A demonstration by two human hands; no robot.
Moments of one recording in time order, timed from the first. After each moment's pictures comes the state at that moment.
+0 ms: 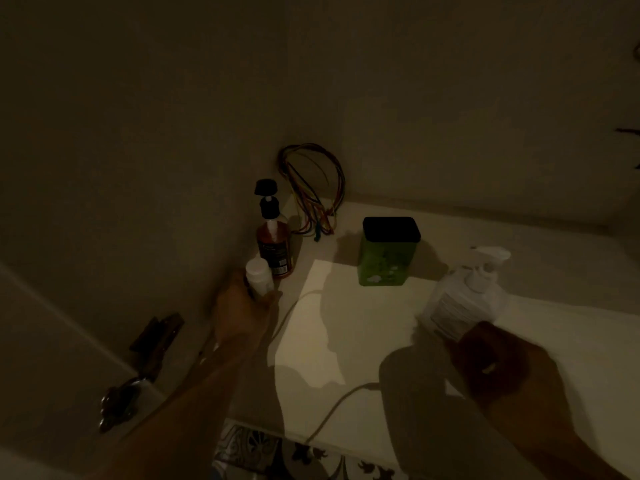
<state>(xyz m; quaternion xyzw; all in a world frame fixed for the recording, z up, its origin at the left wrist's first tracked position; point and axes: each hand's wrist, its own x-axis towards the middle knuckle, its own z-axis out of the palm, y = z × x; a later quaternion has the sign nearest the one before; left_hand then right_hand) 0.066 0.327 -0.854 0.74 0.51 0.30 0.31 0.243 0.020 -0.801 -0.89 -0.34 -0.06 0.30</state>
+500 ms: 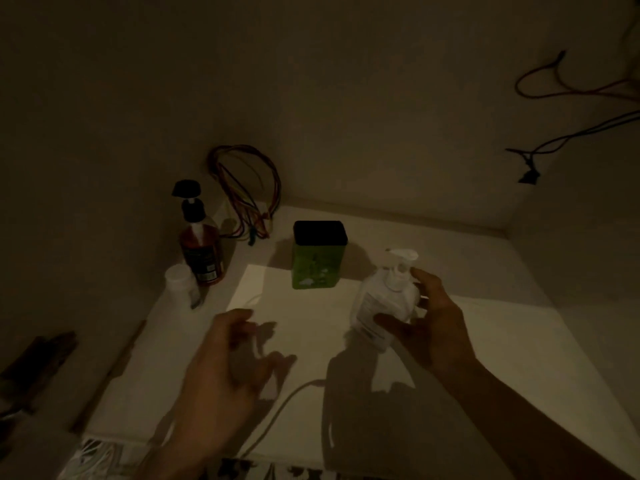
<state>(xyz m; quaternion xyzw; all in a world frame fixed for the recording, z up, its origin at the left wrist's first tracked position) 0.056 0.202 -0.825 0.79 0.32 0.31 0.42 0.287 0.037 -0.779 -0.85 -0.24 0.07 0.46</state>
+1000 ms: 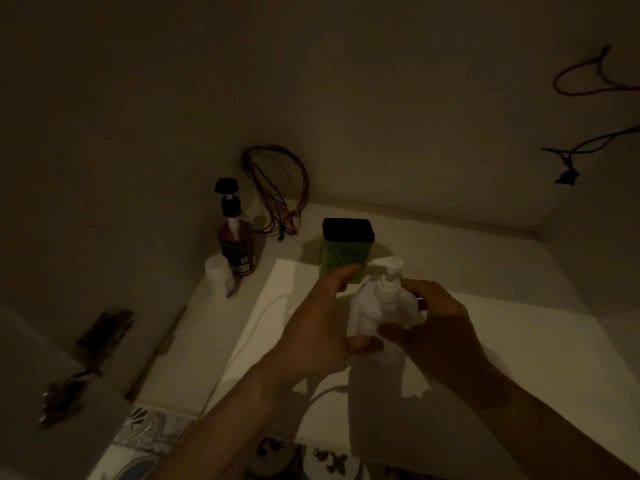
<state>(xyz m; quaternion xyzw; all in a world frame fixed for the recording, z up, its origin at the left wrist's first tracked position) 0.127 0.195 -0.787 0.85 0.16 0.21 0.46 0.247 0.046 -0.758 -0.82 -0.45 -0.03 0.36</state>
